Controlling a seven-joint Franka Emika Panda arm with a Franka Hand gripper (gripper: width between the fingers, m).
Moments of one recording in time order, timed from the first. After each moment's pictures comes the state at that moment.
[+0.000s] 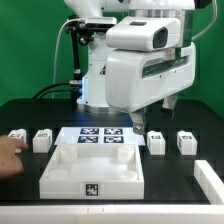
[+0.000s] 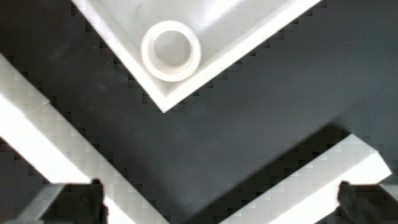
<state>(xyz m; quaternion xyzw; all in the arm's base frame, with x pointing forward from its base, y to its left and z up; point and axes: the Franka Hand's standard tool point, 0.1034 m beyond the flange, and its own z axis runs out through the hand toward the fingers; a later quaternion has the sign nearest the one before) 0.566 0.056 0.114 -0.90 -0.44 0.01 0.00</state>
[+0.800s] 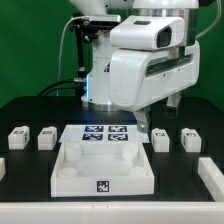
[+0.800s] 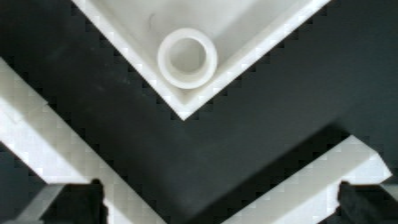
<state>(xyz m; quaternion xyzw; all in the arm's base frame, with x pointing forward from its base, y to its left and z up) 0.565 0.056 0.113 -0.90 -0.44 0.01 0.00</state>
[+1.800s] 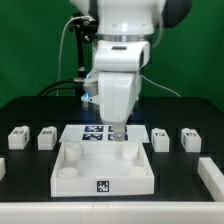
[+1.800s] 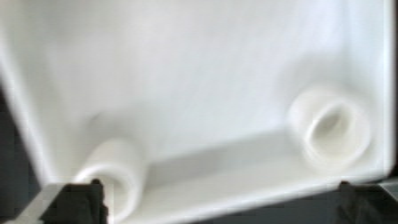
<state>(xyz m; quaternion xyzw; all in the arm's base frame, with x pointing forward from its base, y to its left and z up) 0.486 -0.001 0.070 -0.76 -0.65 0.01 0.01</state>
